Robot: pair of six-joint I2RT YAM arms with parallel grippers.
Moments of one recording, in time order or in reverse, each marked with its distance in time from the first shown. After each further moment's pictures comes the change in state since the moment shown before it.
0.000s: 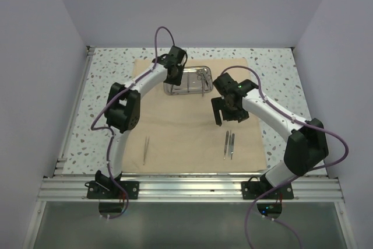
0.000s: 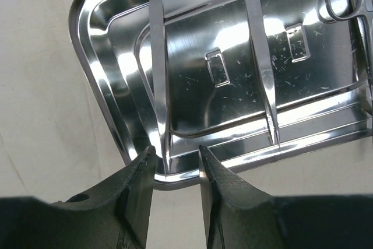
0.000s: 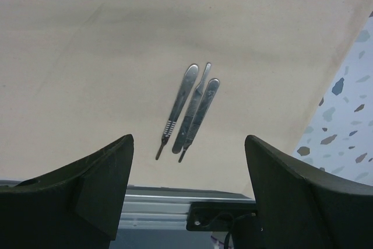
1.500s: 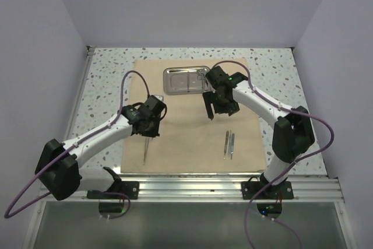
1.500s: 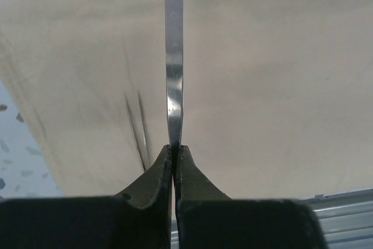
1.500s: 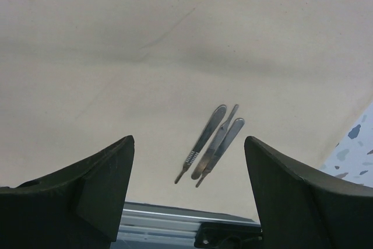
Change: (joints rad) left arm -0.209 -0.930 -0.978 -0.092 -0.018 -0.292; right arm 0.000 0.154 0.138 0.038 -0.060 -0.042
